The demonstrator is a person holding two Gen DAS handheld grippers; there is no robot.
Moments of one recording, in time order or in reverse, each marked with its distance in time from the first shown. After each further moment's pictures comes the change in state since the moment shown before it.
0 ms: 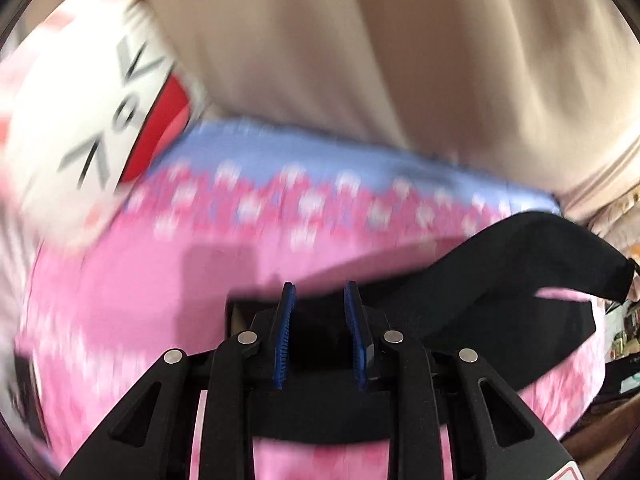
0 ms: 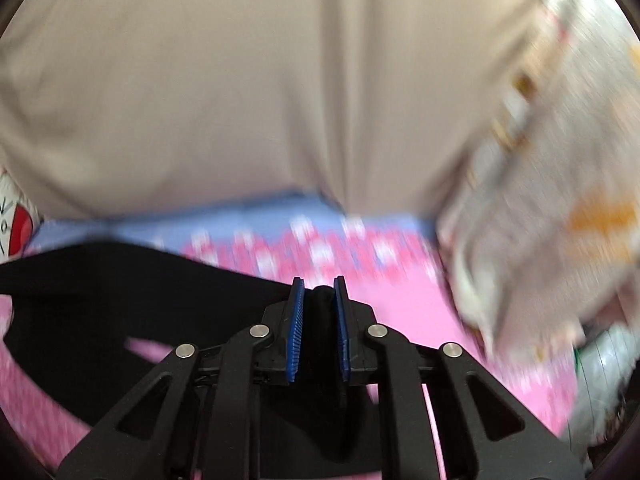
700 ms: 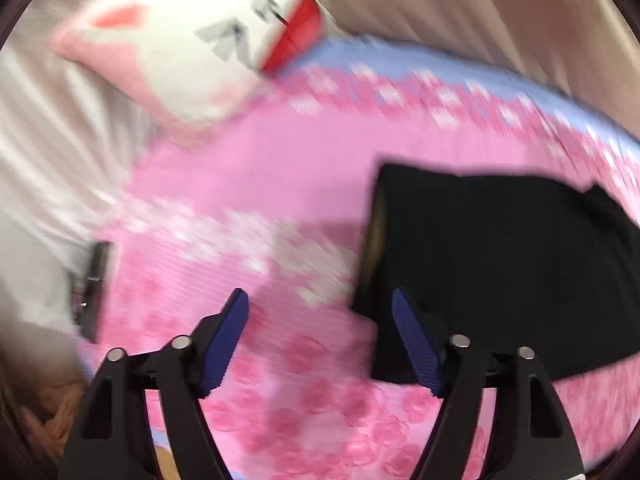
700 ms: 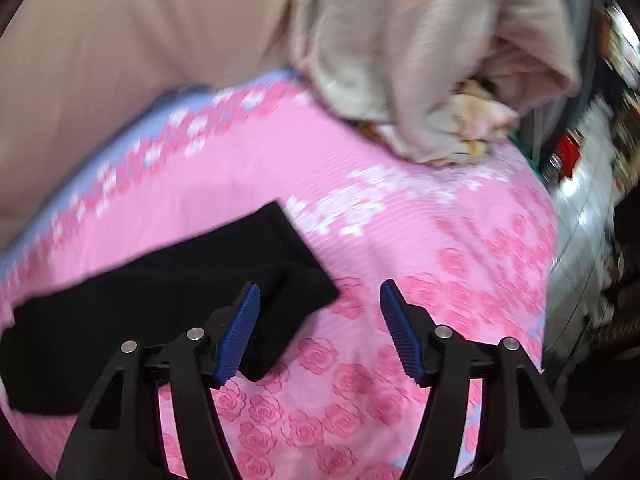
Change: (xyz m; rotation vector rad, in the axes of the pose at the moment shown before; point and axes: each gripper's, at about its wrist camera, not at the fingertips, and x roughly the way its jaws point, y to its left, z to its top) left arm -0.005 0.048 -0.113 -0.085 0.040 0.435; right arm -0.027 -0.091 -0.153 0.430 0.116 -0.186
